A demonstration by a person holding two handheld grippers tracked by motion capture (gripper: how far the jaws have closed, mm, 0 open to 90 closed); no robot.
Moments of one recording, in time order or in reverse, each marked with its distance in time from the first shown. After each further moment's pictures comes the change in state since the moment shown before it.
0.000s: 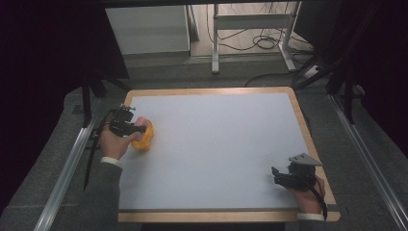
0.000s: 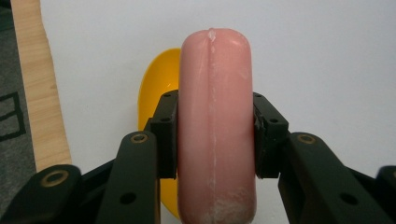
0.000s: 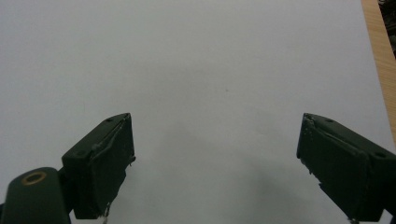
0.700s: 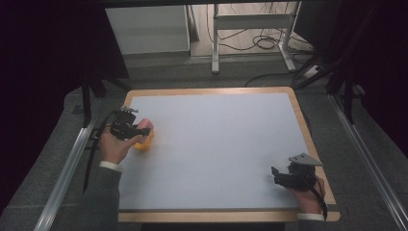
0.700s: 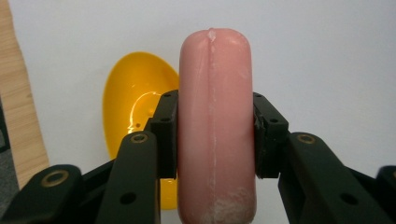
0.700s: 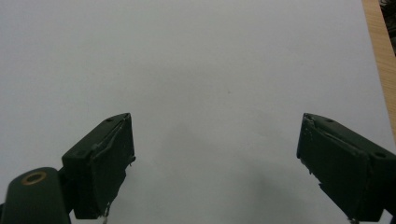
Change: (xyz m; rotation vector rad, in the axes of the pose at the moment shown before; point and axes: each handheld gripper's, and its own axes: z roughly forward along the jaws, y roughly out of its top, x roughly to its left) left arm -0.019 -0.003 -0.023 -0.021 -0.060 0.052; right arm 0.000 0.001 -0.001 -0.005 0.006 0.001
